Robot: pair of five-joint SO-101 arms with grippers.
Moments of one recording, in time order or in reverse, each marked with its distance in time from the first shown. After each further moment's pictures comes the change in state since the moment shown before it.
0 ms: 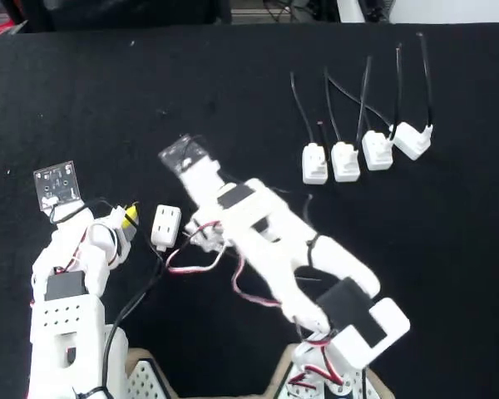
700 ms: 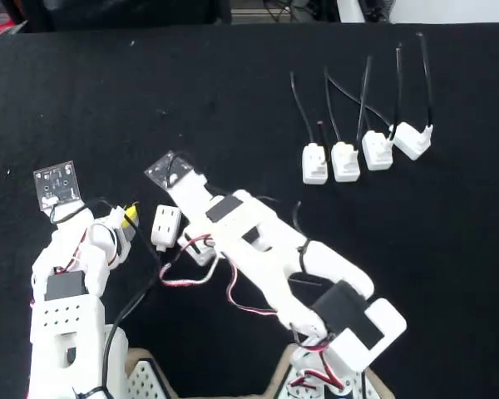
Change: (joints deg) left arm 0.0 0.0 0.0 0.0 0.0; right arm -2.3 0.6 2.8 0.0 -1.0
